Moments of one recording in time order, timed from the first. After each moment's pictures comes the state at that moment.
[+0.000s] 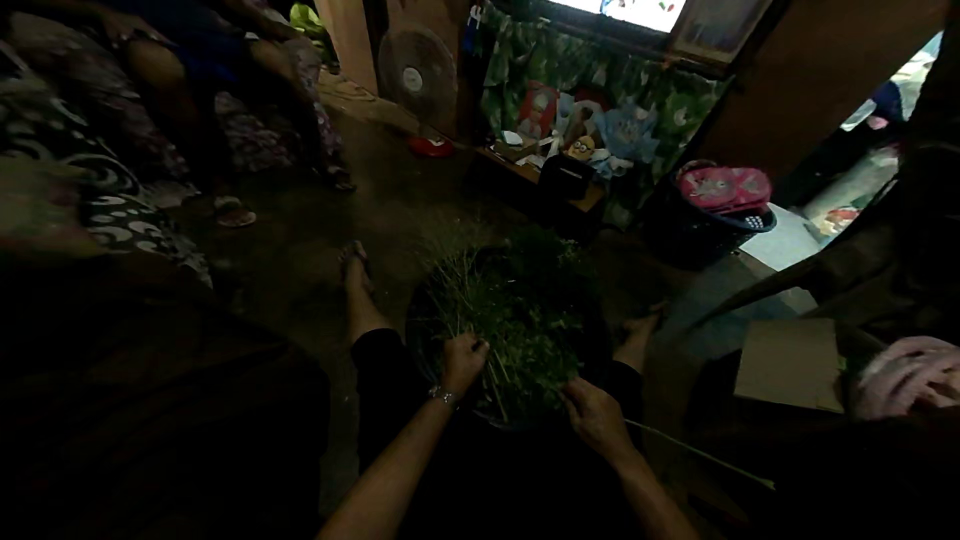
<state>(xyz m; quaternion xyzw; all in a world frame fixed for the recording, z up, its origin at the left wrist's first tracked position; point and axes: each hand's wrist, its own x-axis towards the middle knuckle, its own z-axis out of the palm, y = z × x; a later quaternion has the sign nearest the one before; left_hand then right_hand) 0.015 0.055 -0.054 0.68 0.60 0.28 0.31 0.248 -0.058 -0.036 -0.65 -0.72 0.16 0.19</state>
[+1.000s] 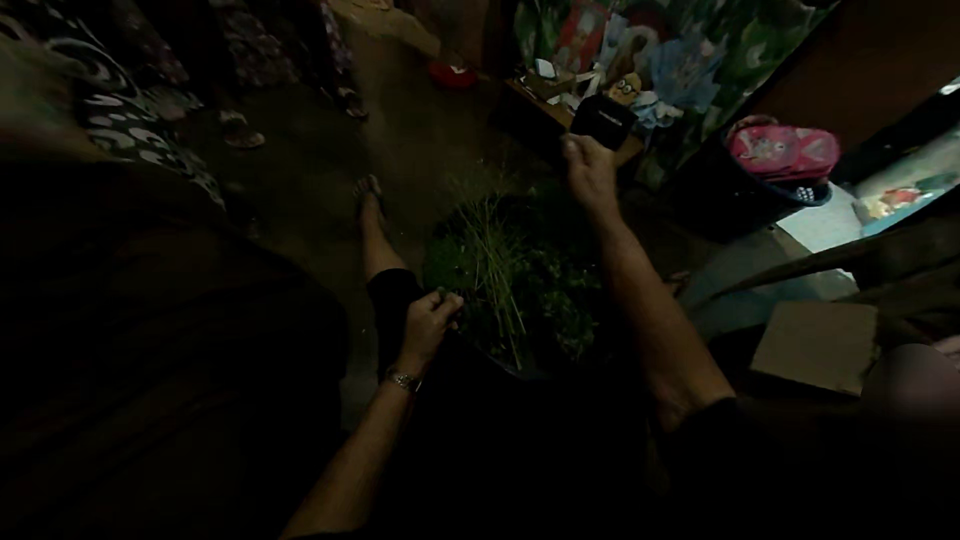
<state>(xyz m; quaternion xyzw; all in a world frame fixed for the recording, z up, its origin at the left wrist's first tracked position) -0.056 0.009 -0.046 0.44 0.53 0.53 0.50 0.174 0.153 0.110 -0.55 -0.70 0.14 0.43</state>
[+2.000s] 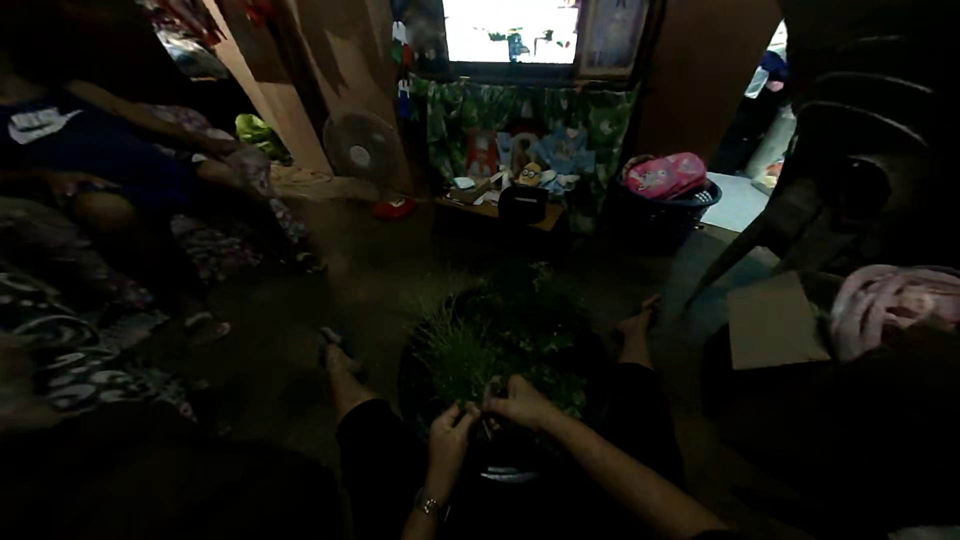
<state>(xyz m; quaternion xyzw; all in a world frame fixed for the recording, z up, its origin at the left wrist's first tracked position) 0.004 0.017 -0.046 0.56 0.53 0.43 0.47 0.178 0.028 -0.012 -0.50 -0.55 0.58 0.32</state>
